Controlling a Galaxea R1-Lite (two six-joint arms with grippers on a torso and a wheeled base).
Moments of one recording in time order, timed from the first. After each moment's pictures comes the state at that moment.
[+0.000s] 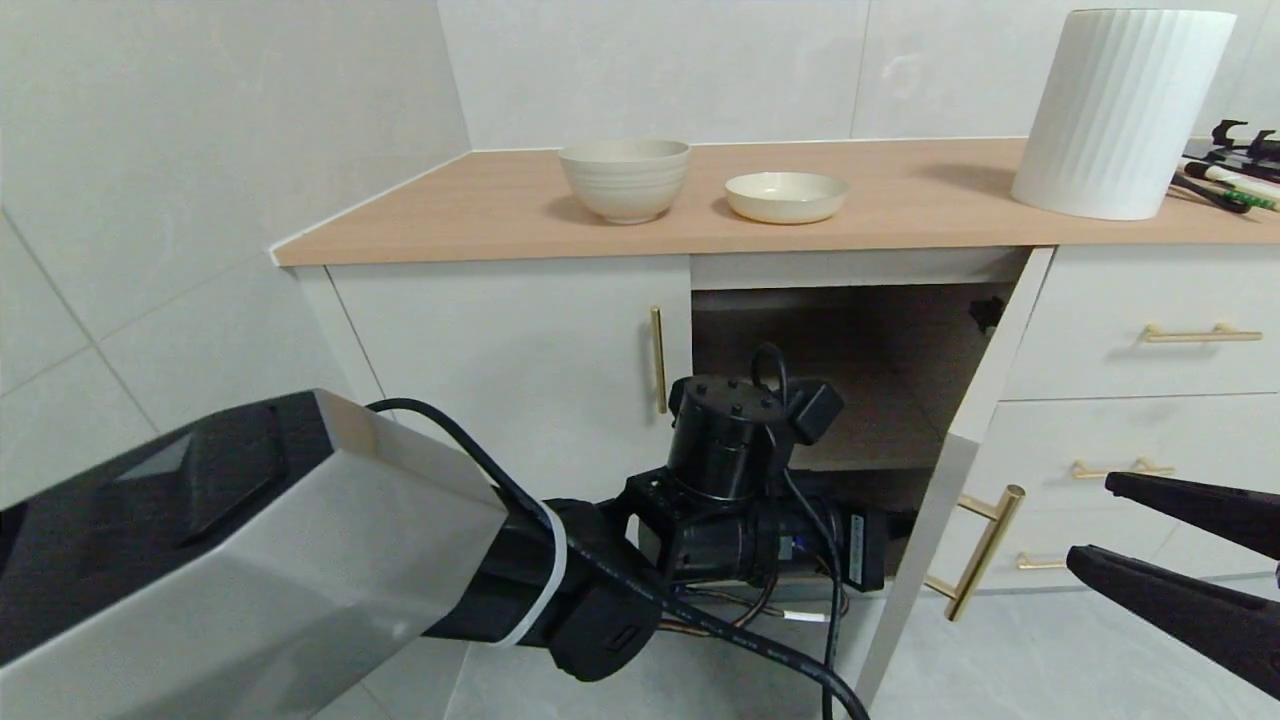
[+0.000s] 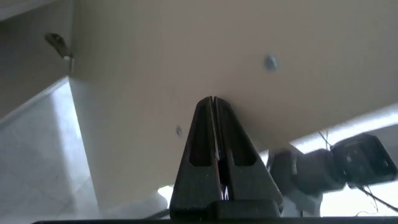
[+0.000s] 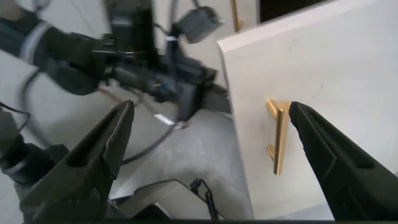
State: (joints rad) left arm -0.87 2.18 -1.21 -0.69 -0.41 -0.45; right arm 0.63 0.95 -0.48 -0.36 0.10 0.18
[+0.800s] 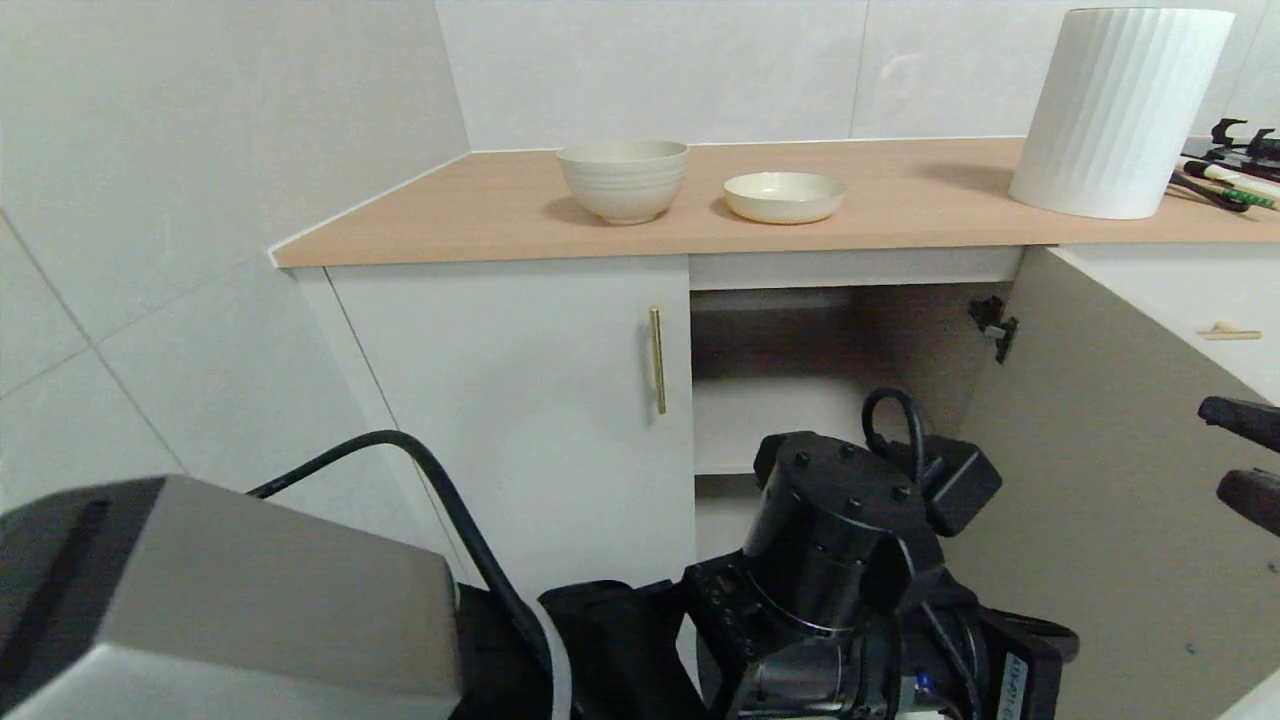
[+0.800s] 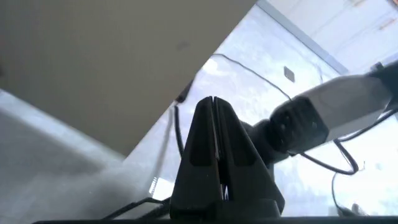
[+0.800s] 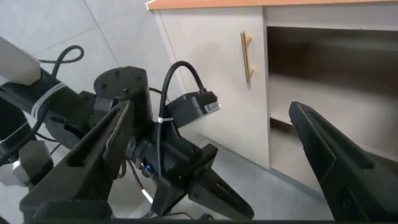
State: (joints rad) left arm -1.07 2.09 -1.15 -0.69 -0.36 -0.45; right arm 0.63 0.86 -0.56 -0.36 0.13 0.19
